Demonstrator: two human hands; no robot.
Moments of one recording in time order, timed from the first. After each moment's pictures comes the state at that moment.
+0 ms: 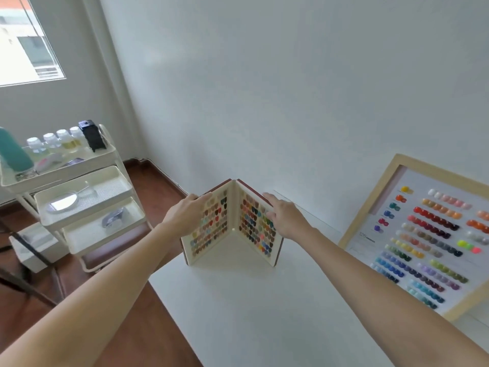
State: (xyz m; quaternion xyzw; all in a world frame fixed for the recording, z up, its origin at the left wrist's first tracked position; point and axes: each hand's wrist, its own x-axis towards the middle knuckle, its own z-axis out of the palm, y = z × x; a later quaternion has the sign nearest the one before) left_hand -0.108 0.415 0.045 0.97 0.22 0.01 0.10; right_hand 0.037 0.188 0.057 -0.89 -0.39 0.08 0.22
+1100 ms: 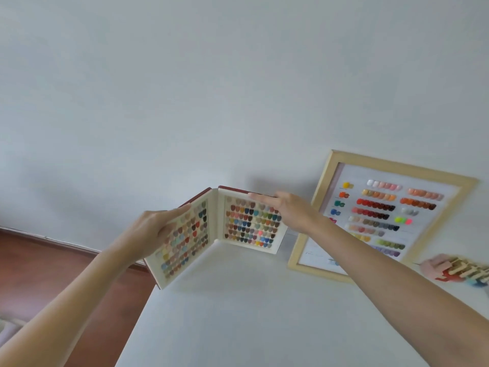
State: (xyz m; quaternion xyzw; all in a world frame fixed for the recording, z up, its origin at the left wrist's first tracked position) left_hand 0.131 0.467 0.033 0.96 -0.13 0.04 0.23; right_hand 0.211 0.127 0.053 -0.96 -0.29 -0.01 0.02
